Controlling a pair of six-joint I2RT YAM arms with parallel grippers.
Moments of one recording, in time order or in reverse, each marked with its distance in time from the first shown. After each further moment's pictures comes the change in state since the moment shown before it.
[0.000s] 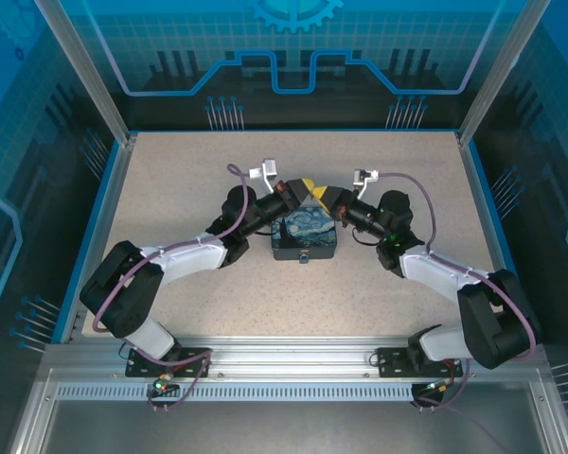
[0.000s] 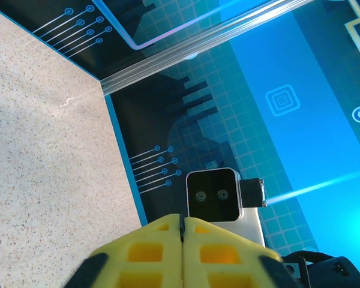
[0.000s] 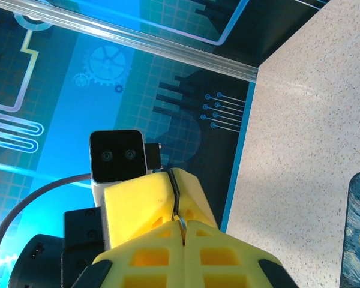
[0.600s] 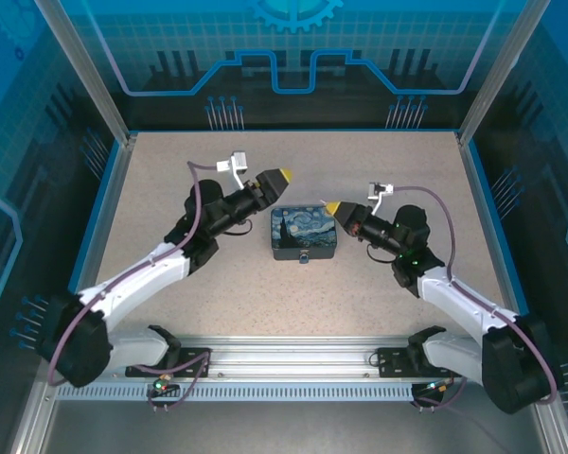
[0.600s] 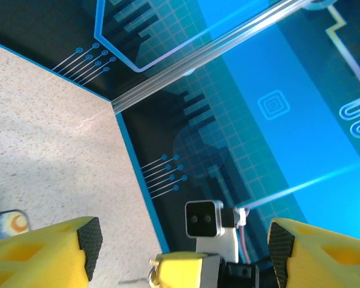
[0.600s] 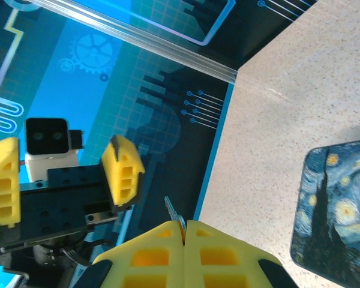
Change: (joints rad) left arm 0.085 -0.363 -0.033 -0.373 0.026 0.130; right arm -0.039 -0.266 -0.129 -0.211 -0.001 -0.140
